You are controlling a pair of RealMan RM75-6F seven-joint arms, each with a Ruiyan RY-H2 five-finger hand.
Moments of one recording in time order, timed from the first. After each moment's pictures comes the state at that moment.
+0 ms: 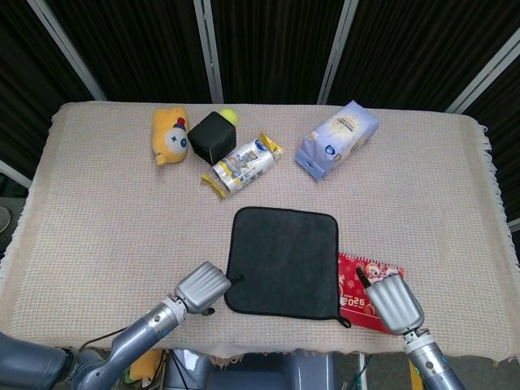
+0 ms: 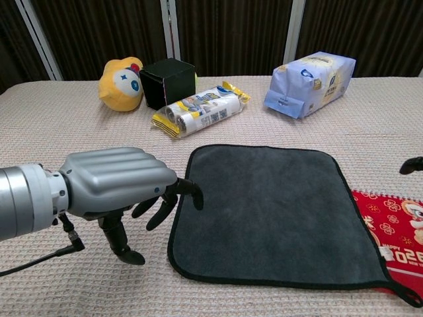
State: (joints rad) left arm -0.86 -1.48 0.08 -1.91 1.11 1.00 0.71; right arm 0.29 -1.23 -0.12 -1.84 -1.53 1.33 -0.95
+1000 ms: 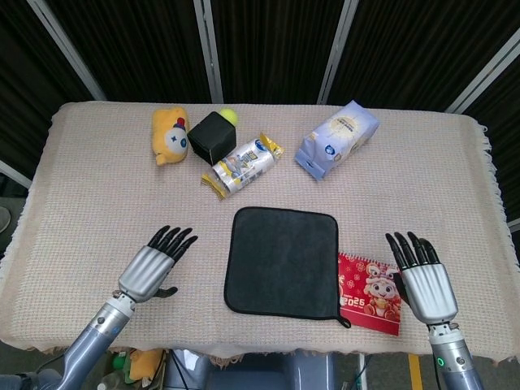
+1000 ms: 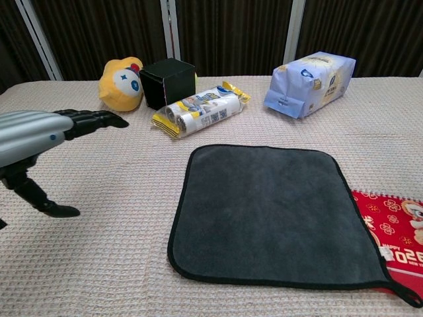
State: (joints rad) left arm -0.58 -1.38 0.13 -1.83 1.35 1.30 0.45; right arm 0.19 -1.28 -0.02 -1.65 -1.59 1.53 -0.45
